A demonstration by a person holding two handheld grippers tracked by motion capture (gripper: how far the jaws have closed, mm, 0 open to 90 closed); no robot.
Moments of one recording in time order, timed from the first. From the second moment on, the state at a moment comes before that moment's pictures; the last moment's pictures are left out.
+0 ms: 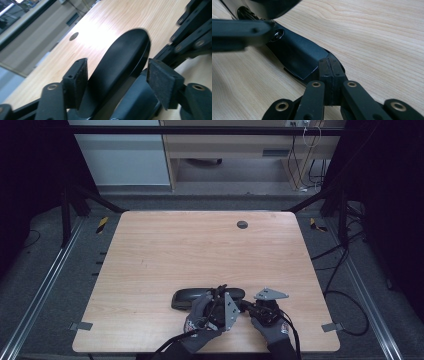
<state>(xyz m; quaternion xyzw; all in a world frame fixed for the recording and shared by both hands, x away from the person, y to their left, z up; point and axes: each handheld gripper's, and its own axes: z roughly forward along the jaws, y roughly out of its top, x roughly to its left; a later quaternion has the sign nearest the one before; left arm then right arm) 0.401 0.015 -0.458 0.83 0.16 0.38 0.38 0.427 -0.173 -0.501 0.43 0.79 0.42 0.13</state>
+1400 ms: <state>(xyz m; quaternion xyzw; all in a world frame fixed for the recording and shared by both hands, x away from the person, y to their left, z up) 0.402 0.106 -0.412 0.79 0.25 0.32 0.45 0.426 -0.200 -0.480 0.45 0.75 0.45 0.20</state>
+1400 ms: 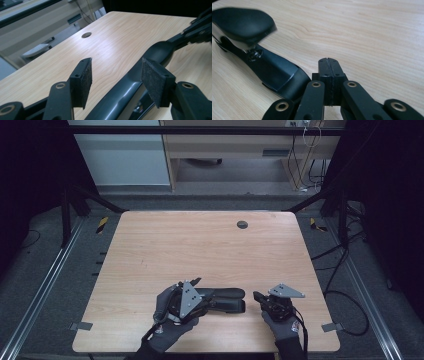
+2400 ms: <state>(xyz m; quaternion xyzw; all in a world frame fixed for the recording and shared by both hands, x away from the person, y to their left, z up) 0.412 0.186 -0.430 0.77 0.34 0.35 0.41 0.415 -0.167 -0.427 0.39 0.75 0.50 0.19</state>
